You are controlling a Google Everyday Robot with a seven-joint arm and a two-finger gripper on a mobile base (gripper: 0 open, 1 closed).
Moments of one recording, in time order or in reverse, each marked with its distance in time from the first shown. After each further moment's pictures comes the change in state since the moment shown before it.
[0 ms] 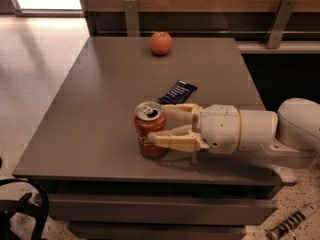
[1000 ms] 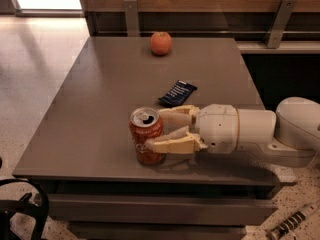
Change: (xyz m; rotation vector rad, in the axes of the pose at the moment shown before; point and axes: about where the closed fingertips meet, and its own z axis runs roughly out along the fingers) arm -0.002 0.002 0.004 -0.008 0.001 -0.005
